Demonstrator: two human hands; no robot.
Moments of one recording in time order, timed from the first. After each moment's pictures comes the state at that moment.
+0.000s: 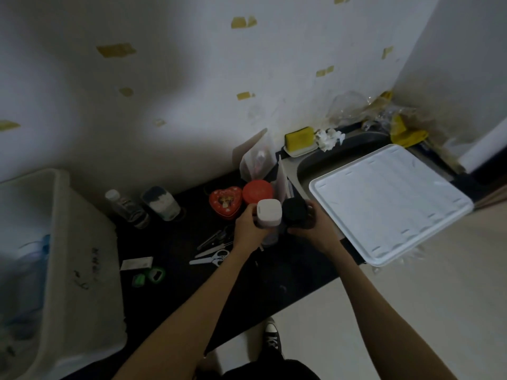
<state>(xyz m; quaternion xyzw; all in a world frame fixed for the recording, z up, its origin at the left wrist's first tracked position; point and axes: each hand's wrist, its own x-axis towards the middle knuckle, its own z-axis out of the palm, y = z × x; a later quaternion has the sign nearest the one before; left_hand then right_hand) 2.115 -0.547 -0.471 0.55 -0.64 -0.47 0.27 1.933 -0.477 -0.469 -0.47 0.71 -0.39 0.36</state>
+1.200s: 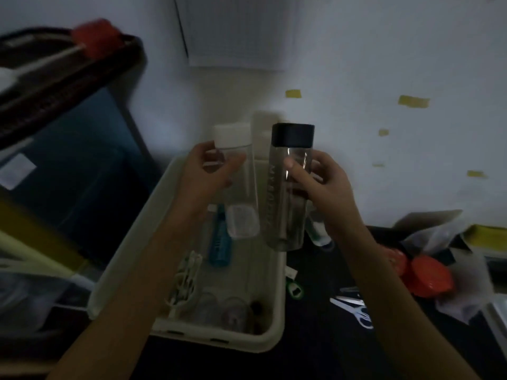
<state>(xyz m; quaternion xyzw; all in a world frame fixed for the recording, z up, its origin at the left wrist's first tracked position) 2.585 -0.563 -0.244 0.60 -0.43 -0.36 0.57 2.373 -0.592 -0.247 -0.58 0.43 -0.47 0.51</state>
